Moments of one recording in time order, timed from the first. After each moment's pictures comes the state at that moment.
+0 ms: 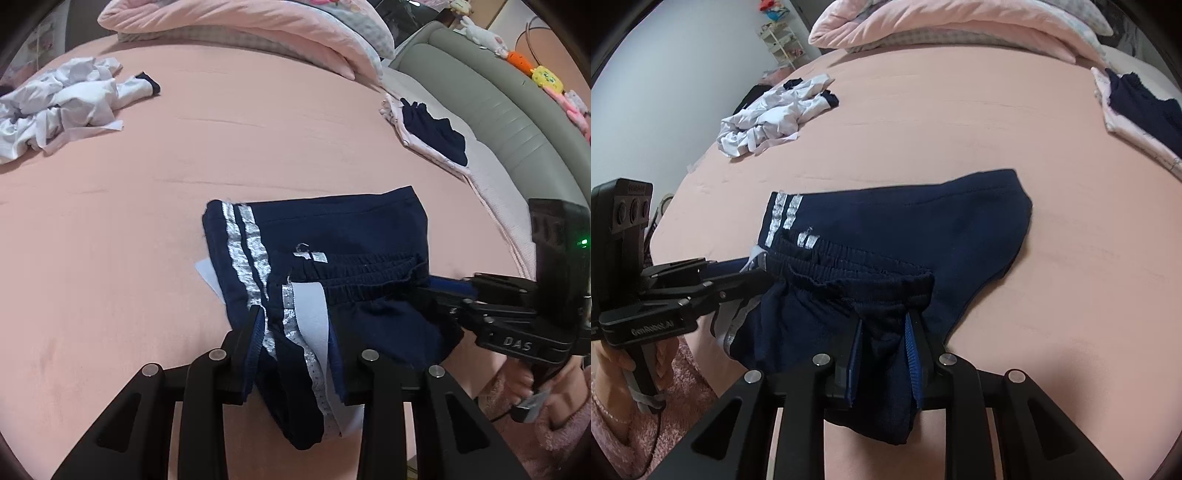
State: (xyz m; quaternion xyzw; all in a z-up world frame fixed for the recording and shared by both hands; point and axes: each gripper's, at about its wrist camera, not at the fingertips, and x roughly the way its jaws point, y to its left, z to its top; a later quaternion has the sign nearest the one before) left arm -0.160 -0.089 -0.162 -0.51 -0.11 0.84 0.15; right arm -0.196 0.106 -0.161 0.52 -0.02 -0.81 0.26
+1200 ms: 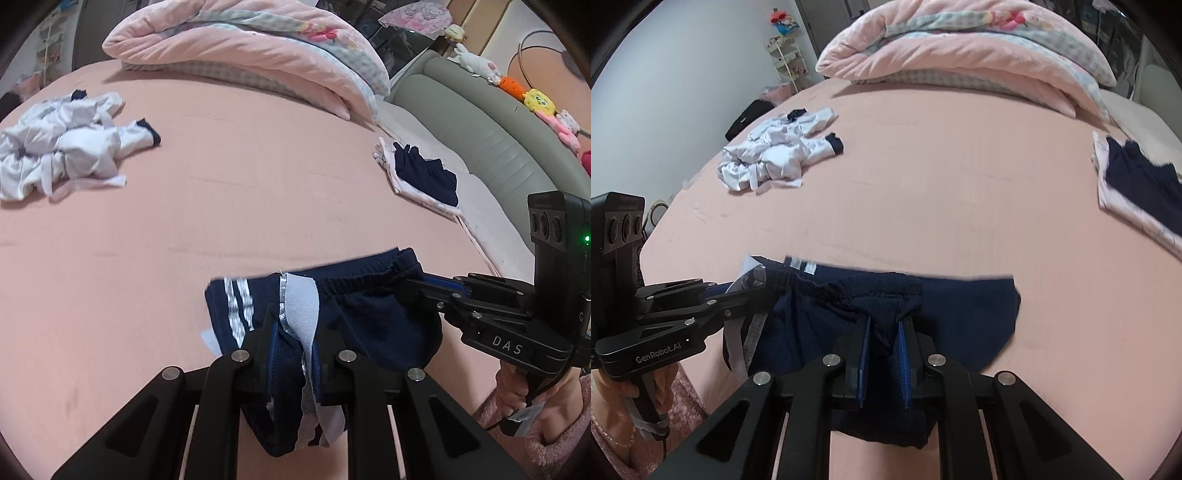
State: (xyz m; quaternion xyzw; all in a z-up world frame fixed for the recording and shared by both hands) left arm -0.187 -0.096 -0.125 -0.45 -0.12 0.87 0.14; right arm -0.225 0.078 -0.120 0.47 0.01 -0.85 0.24
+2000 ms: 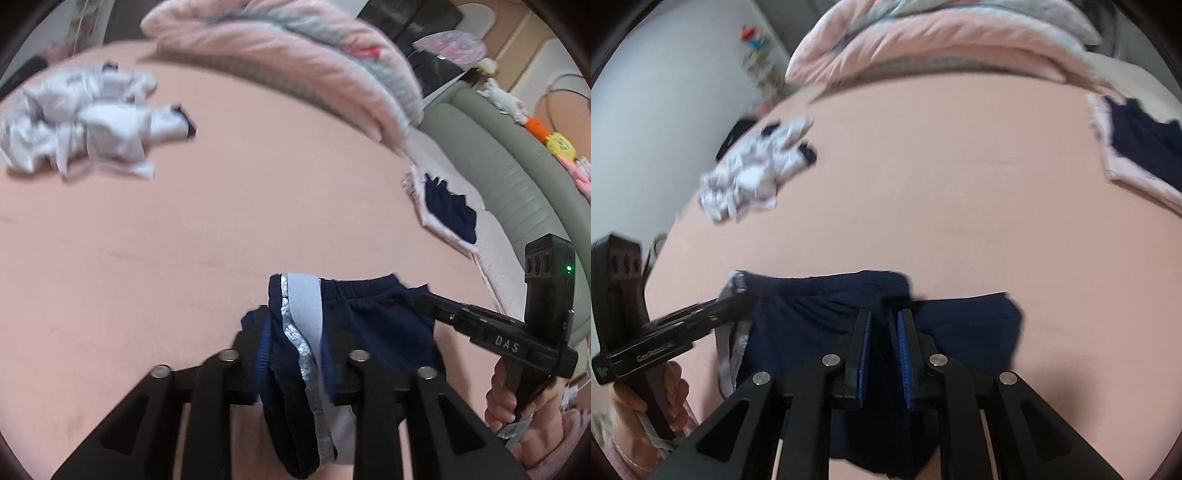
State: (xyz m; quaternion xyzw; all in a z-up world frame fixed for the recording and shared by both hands) left arm -0.198 -0.137 -0.138 -0.44 -0.17 0.88 0.11; right arm -0.257 0.101 -0.140 0.48 -0.06 -0.85 0.21
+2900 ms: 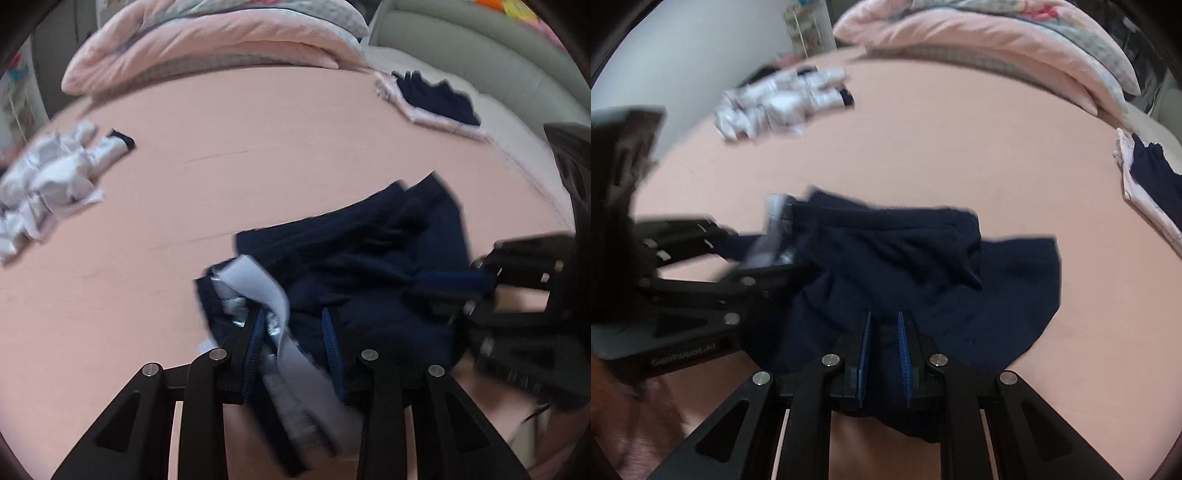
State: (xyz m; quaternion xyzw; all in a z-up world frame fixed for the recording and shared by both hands) left arm -0.191 -0.079 -0.170 -0.49 0.03 0.87 0.11; right arm -0.211 0.064 -0.164 0.50 0.07 -0.83 0.22
